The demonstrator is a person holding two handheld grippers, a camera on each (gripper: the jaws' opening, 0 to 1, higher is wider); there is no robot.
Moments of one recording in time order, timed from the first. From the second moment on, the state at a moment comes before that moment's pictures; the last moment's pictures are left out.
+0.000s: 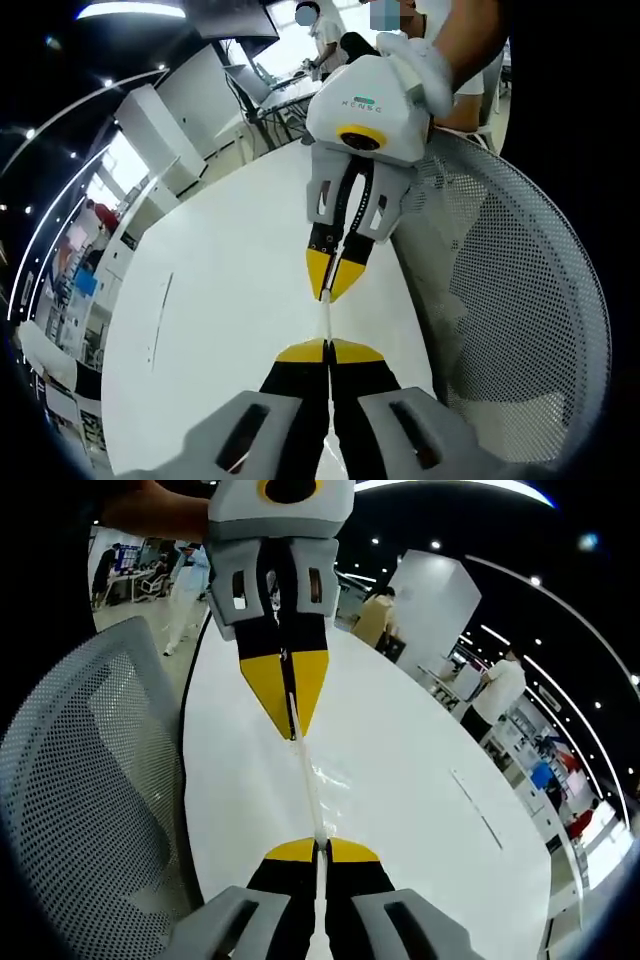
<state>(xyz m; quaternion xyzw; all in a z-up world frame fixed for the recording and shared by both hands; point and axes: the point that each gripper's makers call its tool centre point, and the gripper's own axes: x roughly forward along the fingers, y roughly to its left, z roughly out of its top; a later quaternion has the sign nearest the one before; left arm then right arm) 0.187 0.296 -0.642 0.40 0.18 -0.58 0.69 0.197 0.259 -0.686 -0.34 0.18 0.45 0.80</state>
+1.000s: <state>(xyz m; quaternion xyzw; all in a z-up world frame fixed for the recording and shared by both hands) 0.185 0.297 -0.638 0.40 0.18 -0.59 0.68 0.200 0.246 -0.695 -0.34 0.19 0.44 0.81</state>
